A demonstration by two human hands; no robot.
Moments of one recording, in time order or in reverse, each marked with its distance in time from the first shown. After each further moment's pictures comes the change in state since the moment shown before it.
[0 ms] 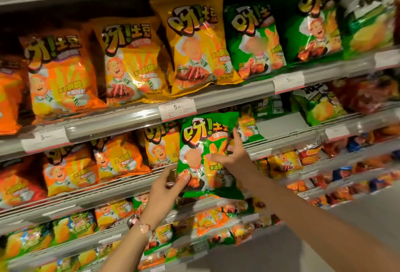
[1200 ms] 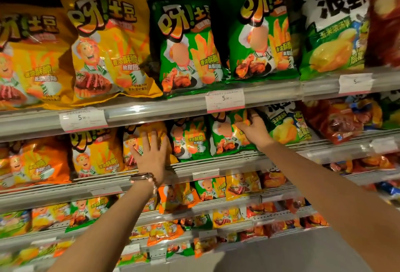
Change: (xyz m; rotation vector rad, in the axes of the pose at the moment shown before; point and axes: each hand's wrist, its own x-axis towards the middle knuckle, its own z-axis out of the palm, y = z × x) left_hand 0.154 0.026 0.178 1.415 0.164 -0.150; right_hand 0.173 0.023 -0.249 -0.202 0.109 -0.047
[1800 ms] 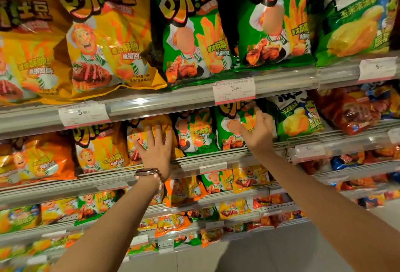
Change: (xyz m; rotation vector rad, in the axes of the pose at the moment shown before) left_hand 0.000 0.001 0.003 -0.017 0.039 0.001; right_hand -0.031 0.030 0.029 -0.390 0.300 -0.326
